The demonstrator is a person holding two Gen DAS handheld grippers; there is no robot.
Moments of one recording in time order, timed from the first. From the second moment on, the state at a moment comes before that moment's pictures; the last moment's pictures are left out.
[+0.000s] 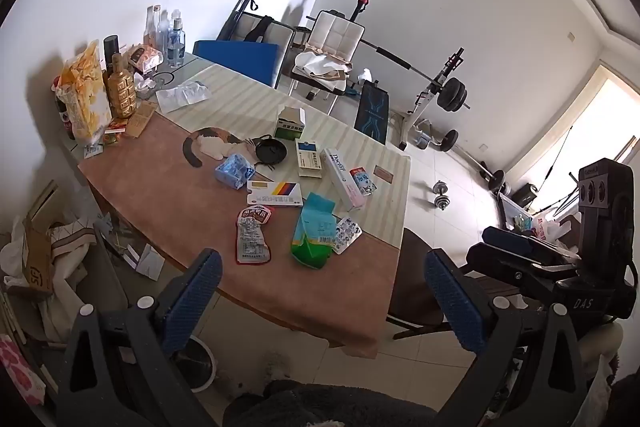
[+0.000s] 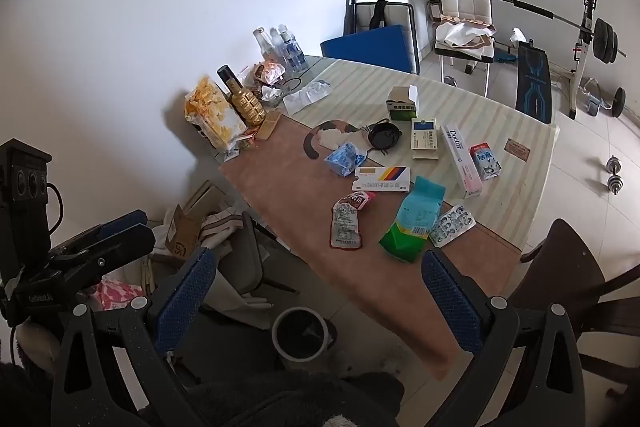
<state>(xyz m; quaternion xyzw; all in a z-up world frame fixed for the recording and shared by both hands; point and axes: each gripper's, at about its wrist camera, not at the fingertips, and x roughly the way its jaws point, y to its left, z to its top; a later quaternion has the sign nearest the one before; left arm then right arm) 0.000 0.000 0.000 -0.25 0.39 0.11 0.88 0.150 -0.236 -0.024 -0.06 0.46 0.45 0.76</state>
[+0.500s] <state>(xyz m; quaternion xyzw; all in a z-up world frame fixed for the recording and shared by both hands) 0.001 0.000 -0.001 -0.25 0.39 0.10 0.88 0.138 -0.236 -0.025 -0.07 0.46 0.45 0.77</state>
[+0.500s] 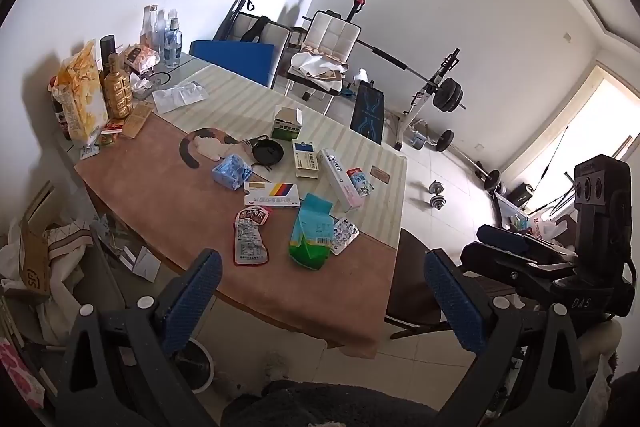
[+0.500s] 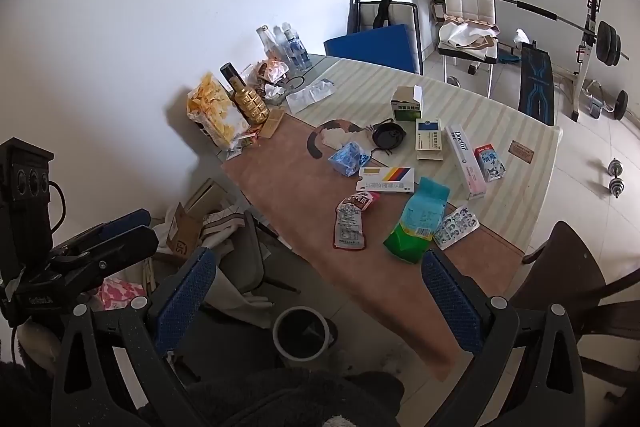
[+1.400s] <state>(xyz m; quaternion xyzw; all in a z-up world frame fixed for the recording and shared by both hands) 0.015 -0.016 0.002 -0.25 0.39 0.09 0.88 0.147 -0.234 -0.022 -0.07 0.46 0.45 0.77</state>
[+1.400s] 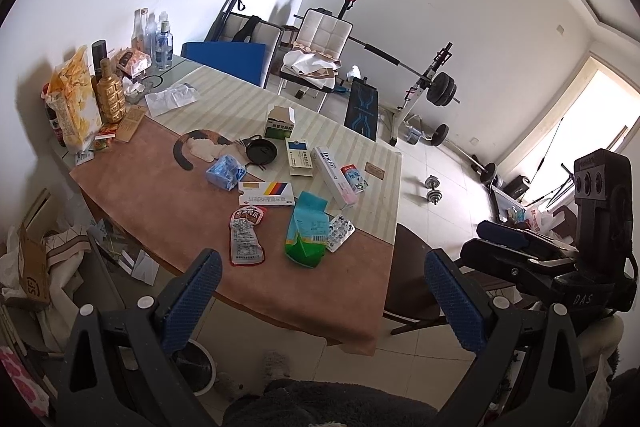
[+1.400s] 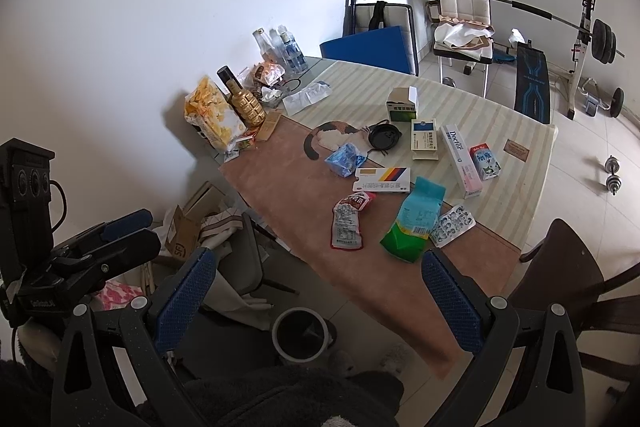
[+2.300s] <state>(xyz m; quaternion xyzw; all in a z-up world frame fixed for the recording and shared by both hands) 0.016 -0.018 0.003 -0.25 0.38 0.09 0.88 0.147 -0.235 -0.018 -0.07 0.45 0.45 0.77</state>
